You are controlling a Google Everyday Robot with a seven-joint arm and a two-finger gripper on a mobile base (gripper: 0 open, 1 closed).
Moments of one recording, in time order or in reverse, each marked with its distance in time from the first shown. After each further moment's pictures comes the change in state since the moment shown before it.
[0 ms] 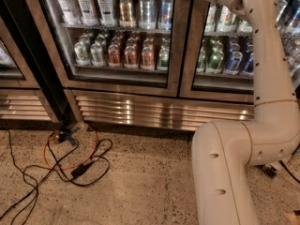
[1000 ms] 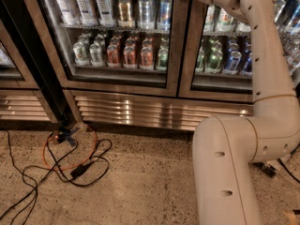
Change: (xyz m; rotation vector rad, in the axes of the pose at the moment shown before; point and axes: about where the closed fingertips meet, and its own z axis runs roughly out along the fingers) arm -0.002 0.030 0.016 -0.107 -0.022 0.037
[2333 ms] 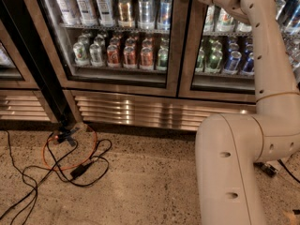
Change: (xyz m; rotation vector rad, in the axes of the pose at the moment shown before) arm 0.003 0.003 -0.001 -0.018 0.006 -0.006
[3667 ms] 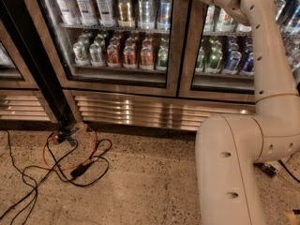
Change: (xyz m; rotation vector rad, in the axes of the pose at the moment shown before) arm -0.004 -0.007 0.000 0.025 -0.033 -0.004
